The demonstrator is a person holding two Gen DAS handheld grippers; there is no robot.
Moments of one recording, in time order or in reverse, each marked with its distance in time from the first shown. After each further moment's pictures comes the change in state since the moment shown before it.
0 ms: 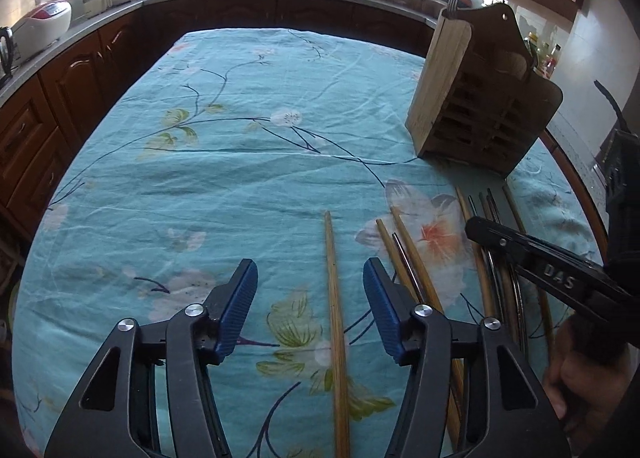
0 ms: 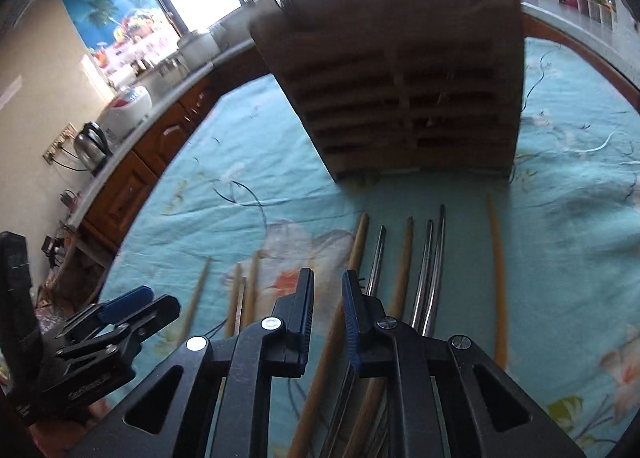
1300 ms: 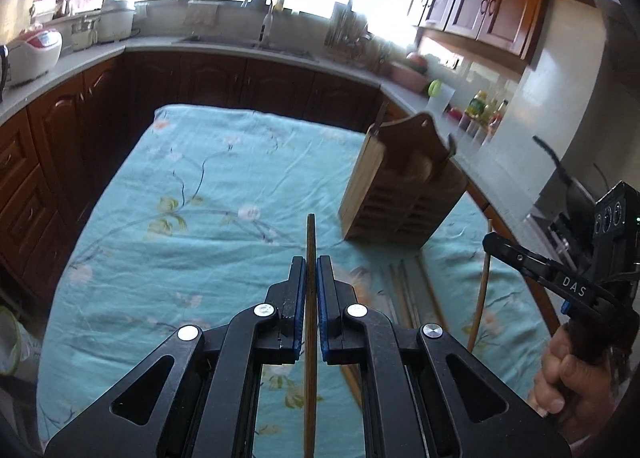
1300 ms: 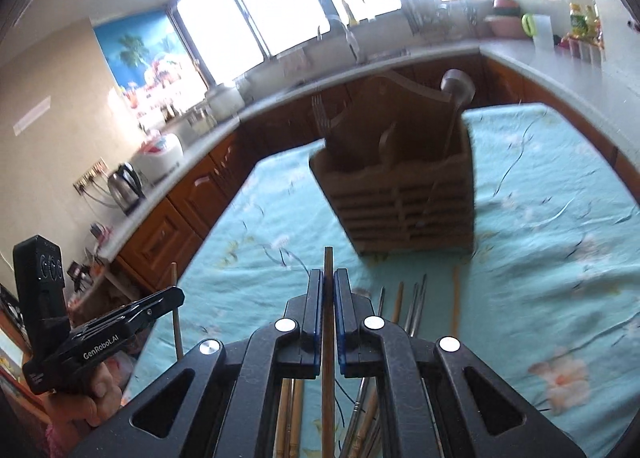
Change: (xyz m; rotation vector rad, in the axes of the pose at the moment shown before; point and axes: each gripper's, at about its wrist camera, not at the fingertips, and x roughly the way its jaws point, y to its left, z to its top) left arm -0.111 -0.004 0.031 -0.009 -0.226 -0.172; right arm -0.117 0.012 0.013 -0.013 -0.230 0.086
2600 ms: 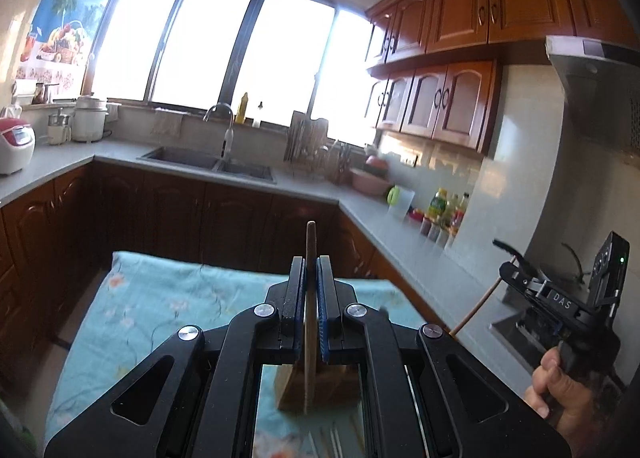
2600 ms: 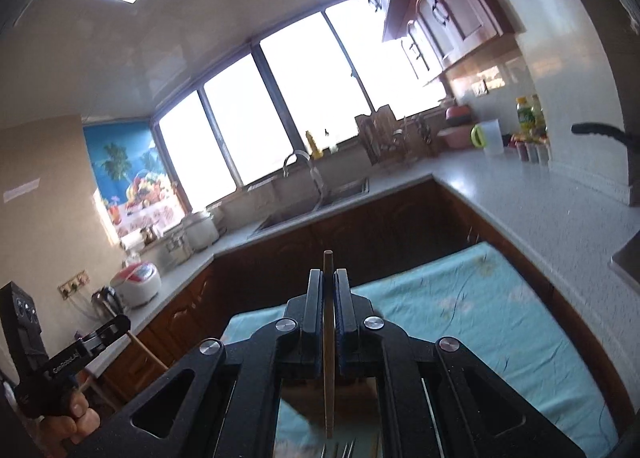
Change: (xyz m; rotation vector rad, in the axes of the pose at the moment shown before) left arm -0.030 -0.077 0.139 0.048 -0.384 -0.096; right arm -0.098 -0.052 0.124 0.059 -0.455 -0.102
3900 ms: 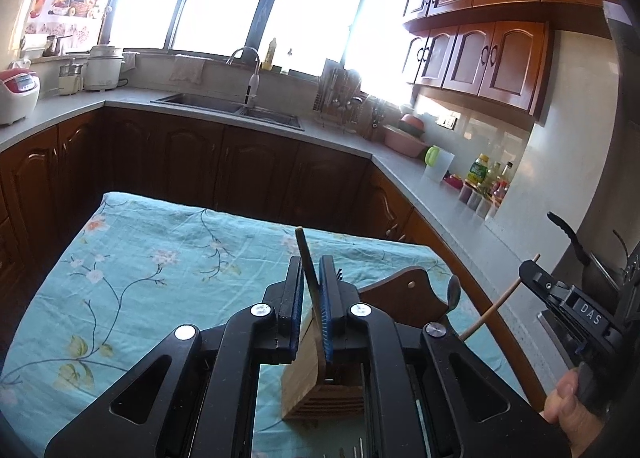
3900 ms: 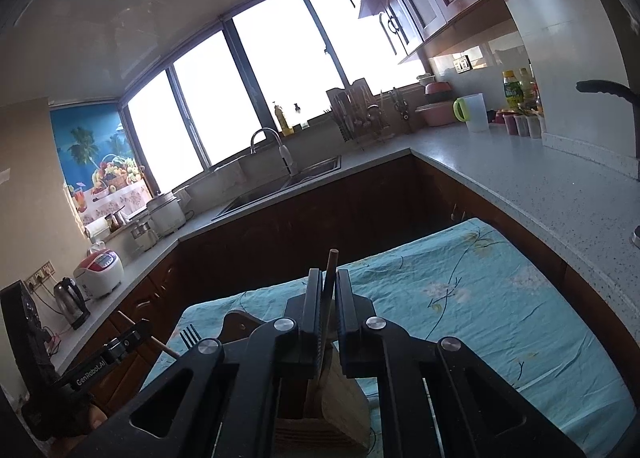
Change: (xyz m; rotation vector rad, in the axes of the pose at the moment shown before) left arm 0.123 0.019 -0.073 -0.062 0.170 0.102; right arm 0.098 -0.035 -0.043 0.001 0.080 -0.092
